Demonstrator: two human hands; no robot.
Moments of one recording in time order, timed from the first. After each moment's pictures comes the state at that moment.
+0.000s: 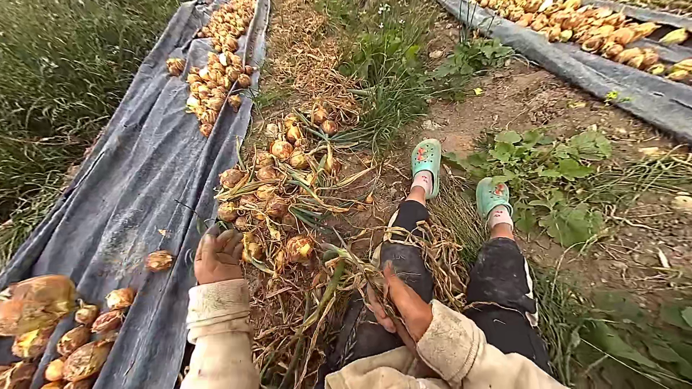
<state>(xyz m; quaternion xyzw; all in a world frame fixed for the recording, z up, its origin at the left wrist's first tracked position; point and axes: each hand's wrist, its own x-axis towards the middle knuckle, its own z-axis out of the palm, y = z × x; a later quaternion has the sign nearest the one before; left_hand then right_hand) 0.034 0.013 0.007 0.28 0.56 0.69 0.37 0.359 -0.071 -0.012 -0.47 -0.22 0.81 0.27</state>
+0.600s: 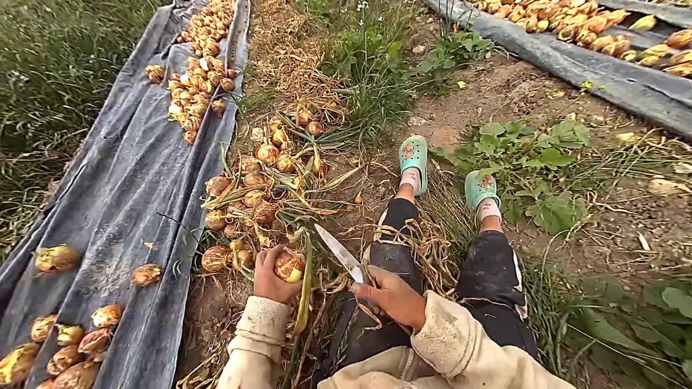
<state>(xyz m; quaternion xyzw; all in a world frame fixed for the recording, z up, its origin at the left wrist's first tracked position) 0.100 -0.011 -0.031 0.65 0.67 0.29 0.22 0.372 -0.055 0.008 -0.53 -0.50 0.65 0.20</state>
